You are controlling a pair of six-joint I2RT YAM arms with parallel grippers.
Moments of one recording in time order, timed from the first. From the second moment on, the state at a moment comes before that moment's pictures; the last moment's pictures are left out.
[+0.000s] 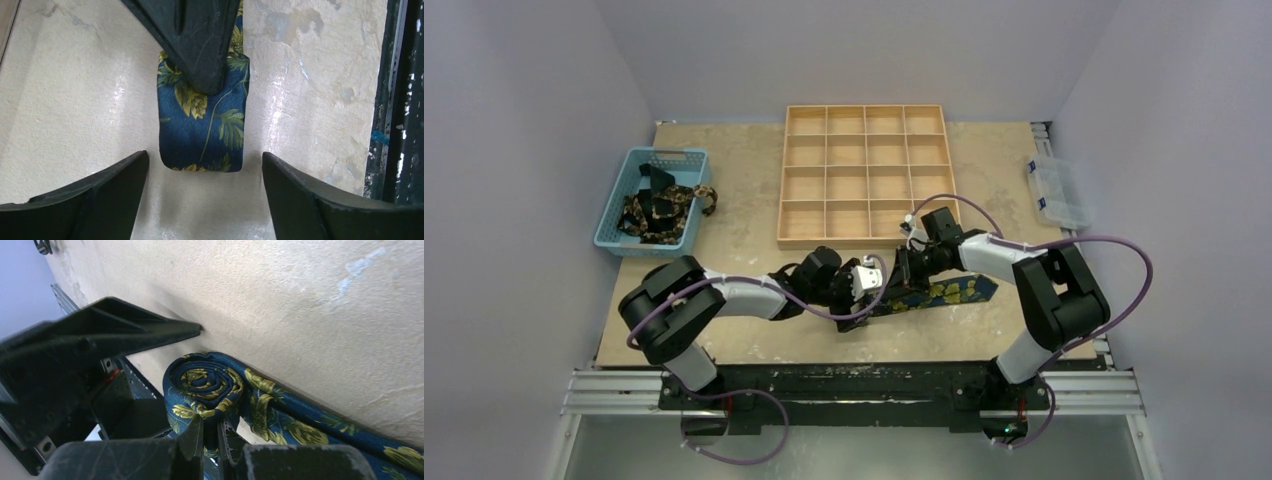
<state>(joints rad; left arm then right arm) -0.88 1.63 0.64 0.29 0.39 0.27 0.41 1.63 0.79 -0.33 -0.71 0.48</state>
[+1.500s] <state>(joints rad) -0.92 1.70 0.71 0.31 0.30 0.25 0.39 1.55 0.82 -0.43 -0.65 0.48</state>
